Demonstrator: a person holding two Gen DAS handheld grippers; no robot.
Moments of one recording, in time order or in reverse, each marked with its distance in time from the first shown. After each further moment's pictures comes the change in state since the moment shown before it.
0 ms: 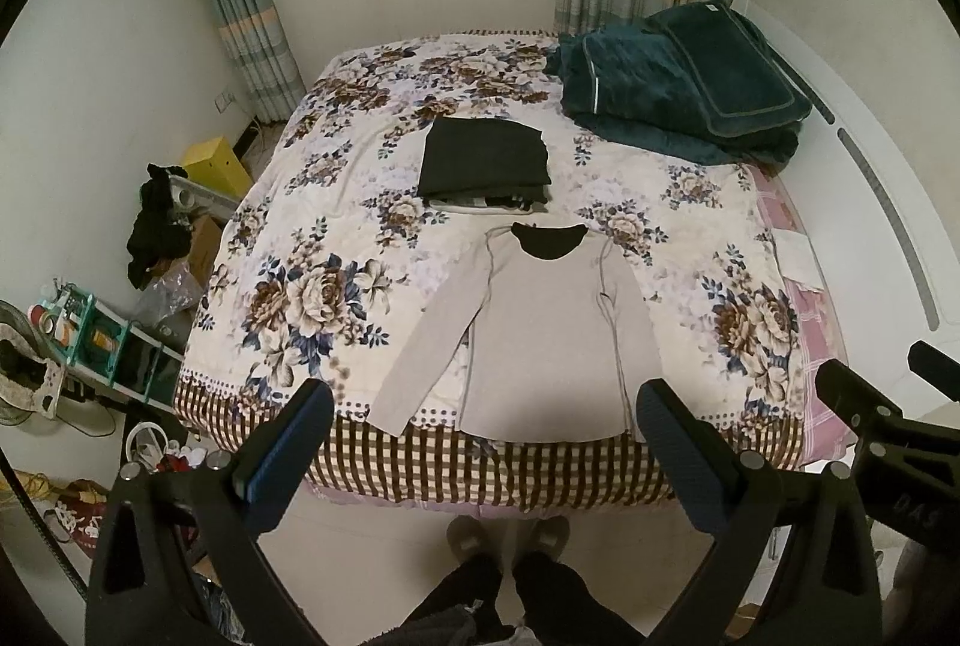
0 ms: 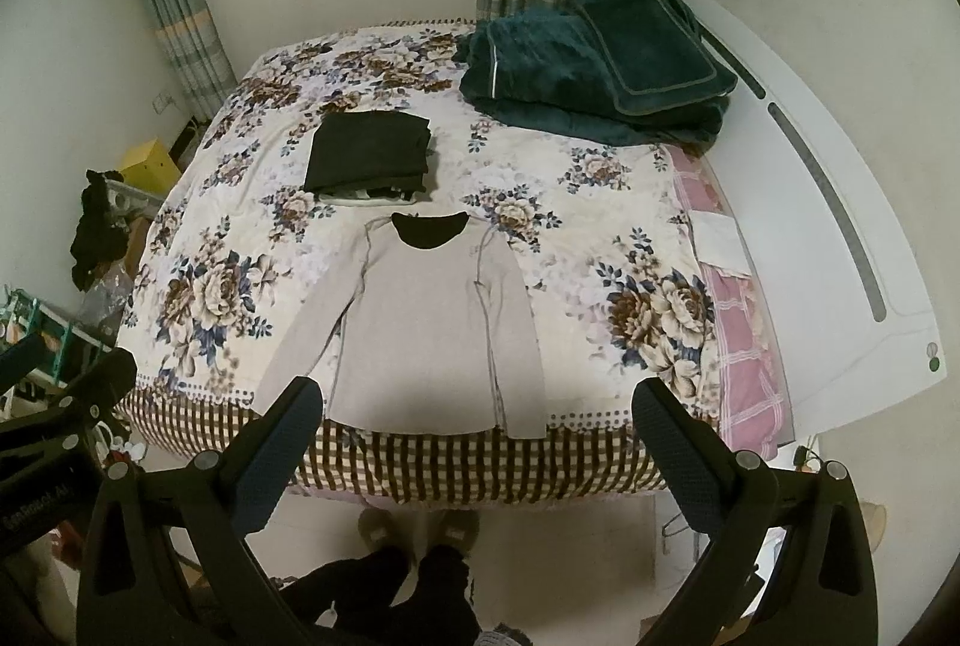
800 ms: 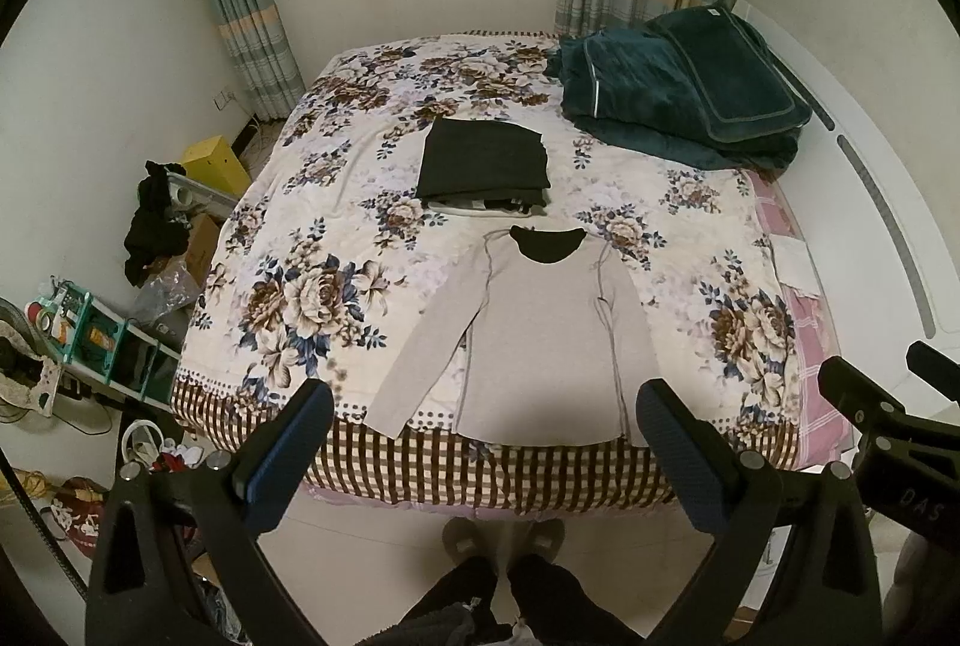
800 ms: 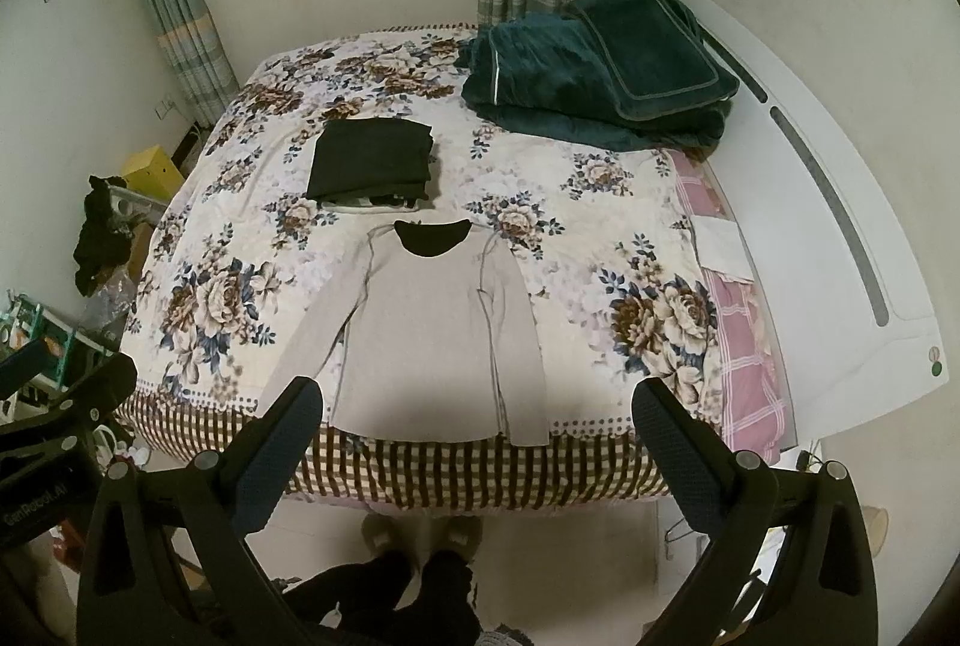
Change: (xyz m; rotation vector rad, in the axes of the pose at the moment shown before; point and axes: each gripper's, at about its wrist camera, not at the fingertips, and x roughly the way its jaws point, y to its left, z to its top) left arm -0.001 -0.003 0.001 -0.006 -0.006 -0.005; right arm -0.002 -0.002 0.004 -0.002 -0.005 0.002
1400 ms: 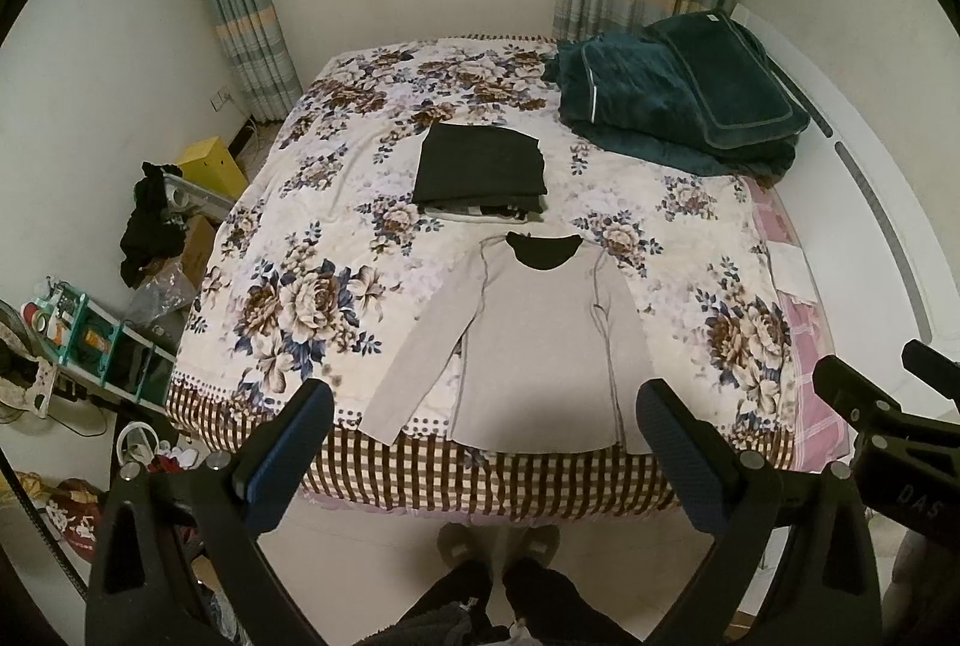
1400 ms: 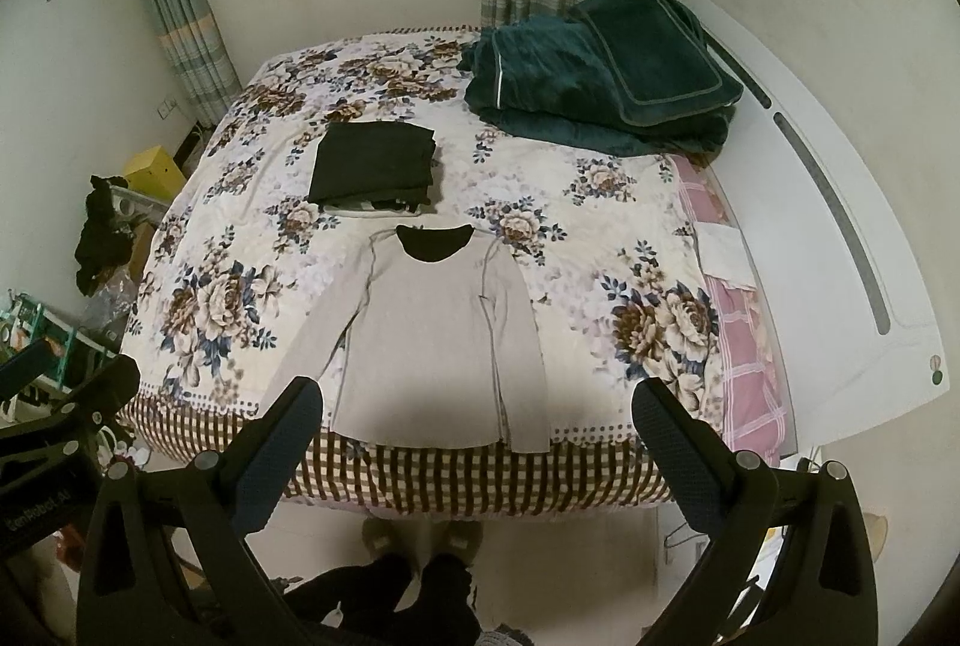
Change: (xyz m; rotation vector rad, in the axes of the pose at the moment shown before) left arm 0.003 -0.015 0.010 -0.005 -0.006 -0.005; right arm 0.001 0.000 0.001 0.000 -0.004 0.004
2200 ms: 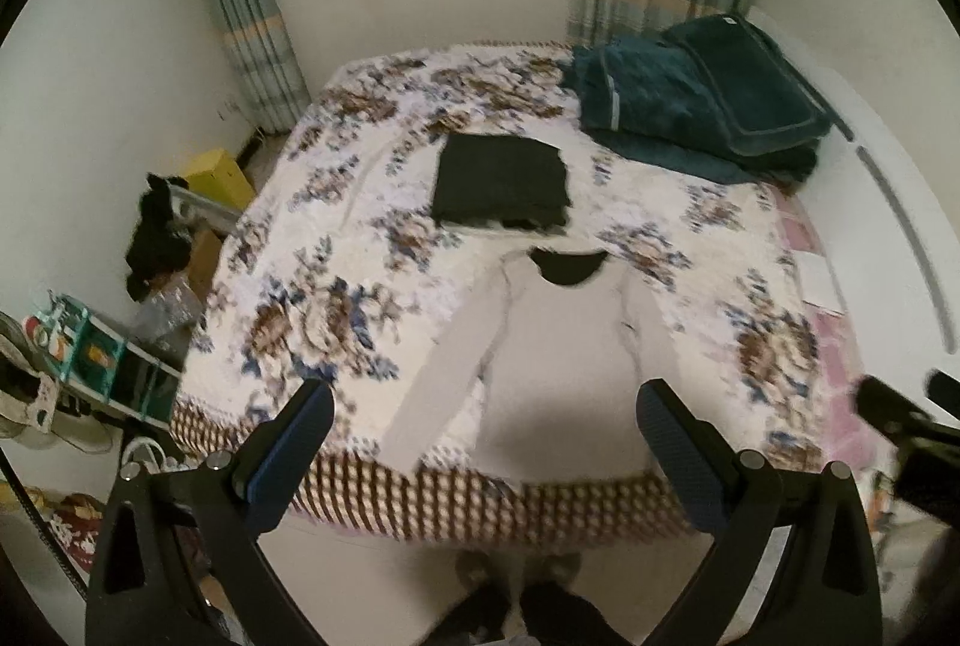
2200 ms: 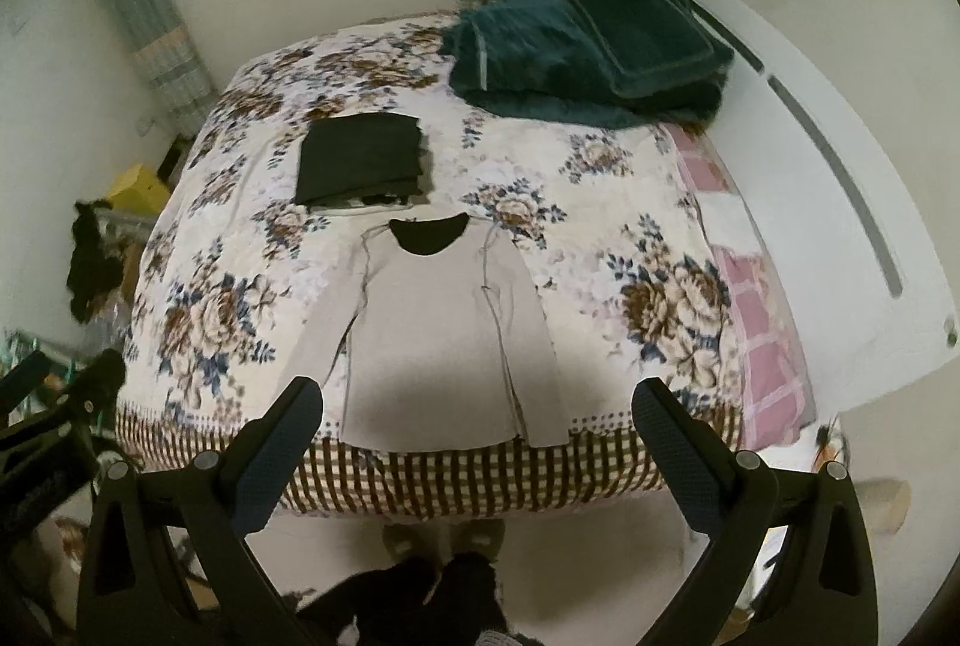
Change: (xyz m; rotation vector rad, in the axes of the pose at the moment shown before) left arm 0.056 0.004 0.008 0.006 -0.058 0.054; right arm 0.020 -0.012 0.029 0.112 0.037 -0.014
